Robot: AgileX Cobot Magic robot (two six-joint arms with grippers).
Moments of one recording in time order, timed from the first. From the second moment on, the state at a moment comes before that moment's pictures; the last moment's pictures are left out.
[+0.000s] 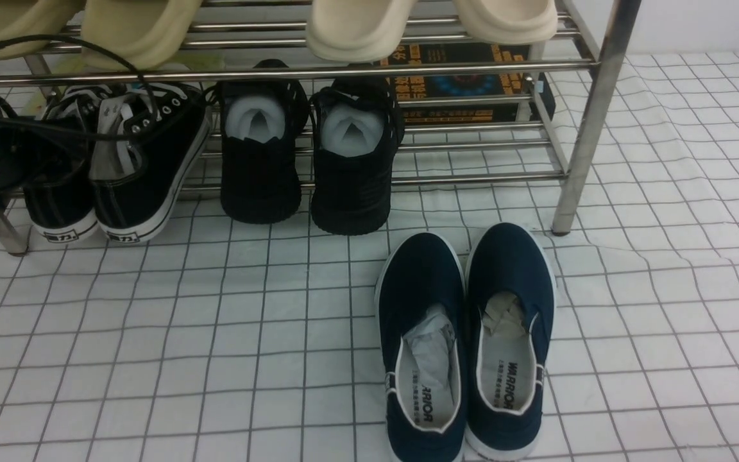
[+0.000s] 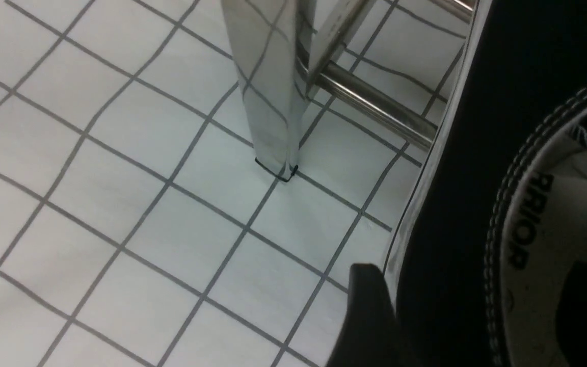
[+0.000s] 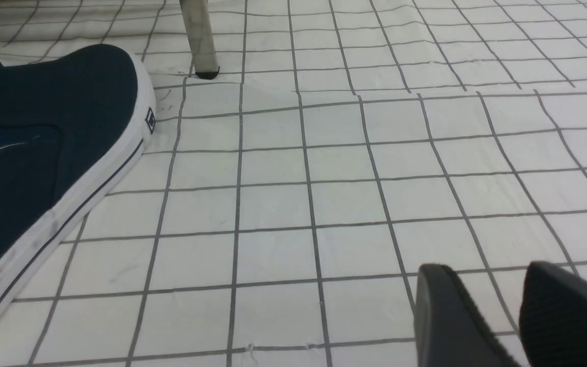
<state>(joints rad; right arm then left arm) -0.03 -0.01 0.01 0.05 0.39 0.02 0.05 1.74 -1.31 0.35 0.61 -0.72</state>
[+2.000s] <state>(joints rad) -0.03 -0.01 0.01 0.05 0.39 0.02 0.05 1.38 -1.16 0.10 0.87 -0.52</state>
